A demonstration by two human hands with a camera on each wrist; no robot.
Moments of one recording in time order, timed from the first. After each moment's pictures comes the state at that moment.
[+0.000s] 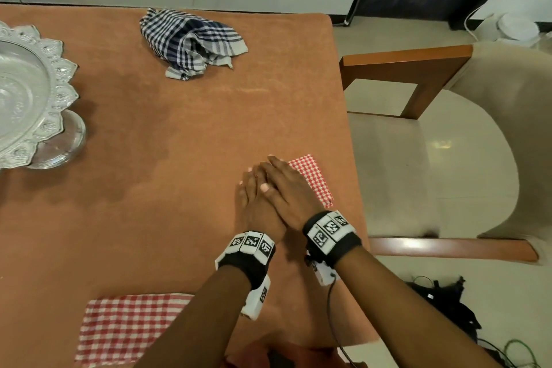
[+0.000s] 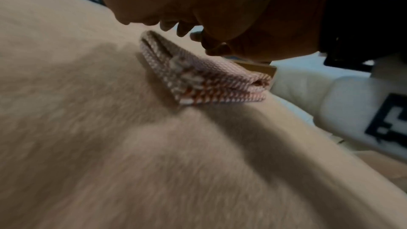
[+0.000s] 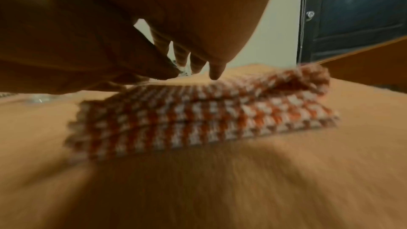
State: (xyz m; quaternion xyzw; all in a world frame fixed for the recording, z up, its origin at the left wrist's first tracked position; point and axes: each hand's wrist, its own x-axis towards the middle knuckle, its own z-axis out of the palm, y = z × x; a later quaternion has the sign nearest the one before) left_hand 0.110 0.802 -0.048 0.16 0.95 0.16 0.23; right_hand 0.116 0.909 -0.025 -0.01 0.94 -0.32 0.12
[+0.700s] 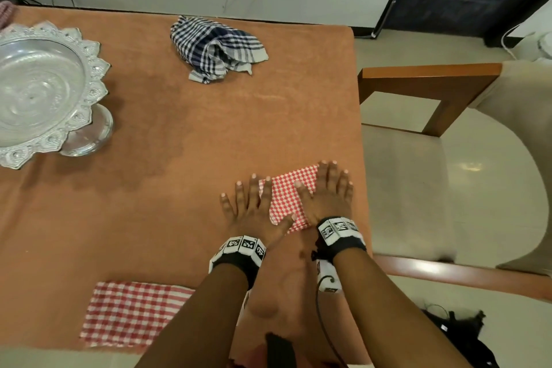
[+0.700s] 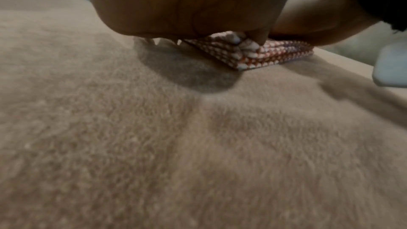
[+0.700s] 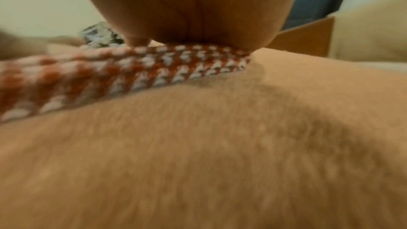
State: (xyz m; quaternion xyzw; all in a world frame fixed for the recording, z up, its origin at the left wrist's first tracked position) left_hand 0.115 0.783 -0.064 0.10 0.96 0.06 0.27; right_hand 0.117 0.955 -0.065 0.20 0.94 -0.17 0.22
